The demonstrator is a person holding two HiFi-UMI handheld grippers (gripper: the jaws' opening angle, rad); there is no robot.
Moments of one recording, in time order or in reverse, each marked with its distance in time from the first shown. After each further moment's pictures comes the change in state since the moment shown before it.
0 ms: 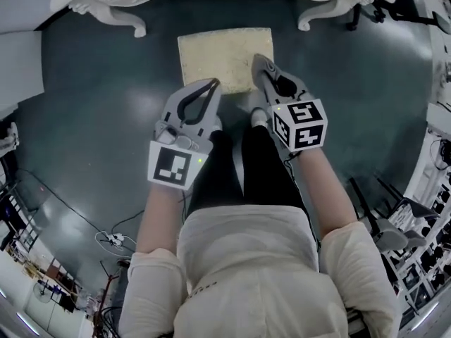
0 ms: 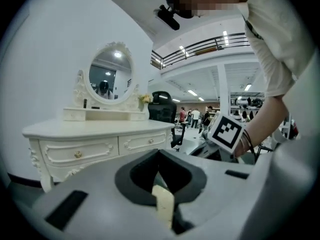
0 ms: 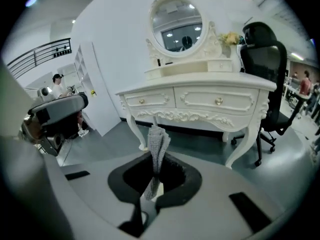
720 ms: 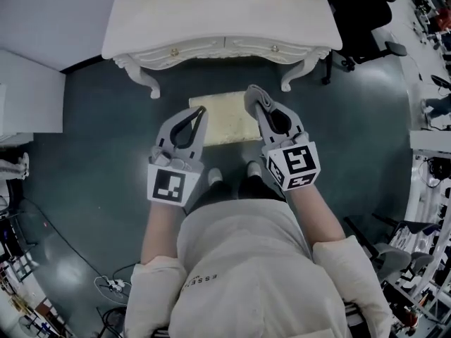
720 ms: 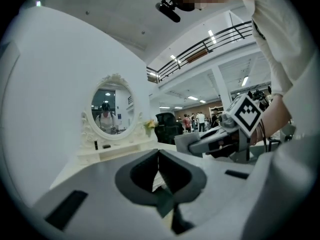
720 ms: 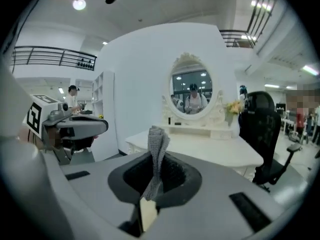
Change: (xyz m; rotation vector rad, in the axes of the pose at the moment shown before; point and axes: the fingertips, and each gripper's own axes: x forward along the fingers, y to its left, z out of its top) left arm -0.083 0.020 0.172 0.164 -0.134 0.098; right arm -0.162 0.077 0.185 -0.173 -0.443 -0.039
